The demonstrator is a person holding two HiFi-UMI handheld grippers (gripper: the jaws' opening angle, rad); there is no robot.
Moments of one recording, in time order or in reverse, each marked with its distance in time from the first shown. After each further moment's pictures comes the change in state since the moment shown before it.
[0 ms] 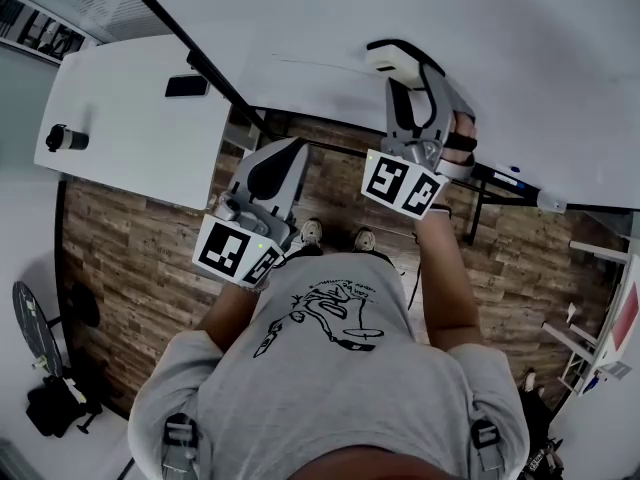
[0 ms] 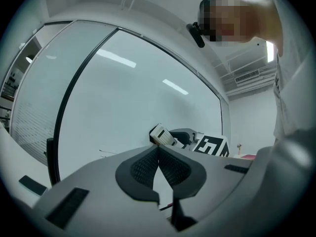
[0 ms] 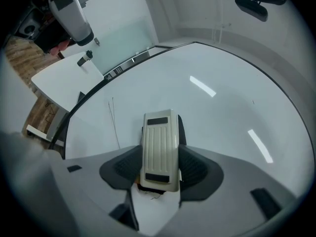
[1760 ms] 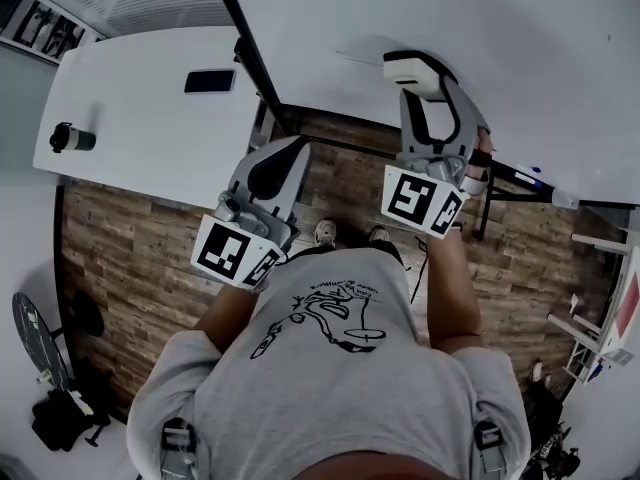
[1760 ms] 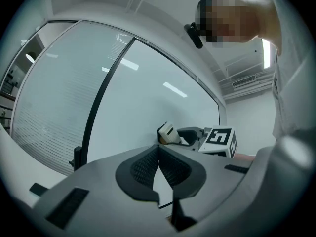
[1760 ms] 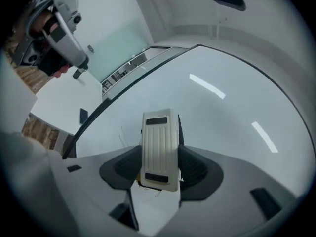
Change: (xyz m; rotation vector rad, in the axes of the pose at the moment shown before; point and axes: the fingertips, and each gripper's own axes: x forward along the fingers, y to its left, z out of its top) left arm -0.066 0.080 0.013 -0.006 -0.018 -0.039; right arm -0.009 0.042 0.081 0.096 0.015 0.038
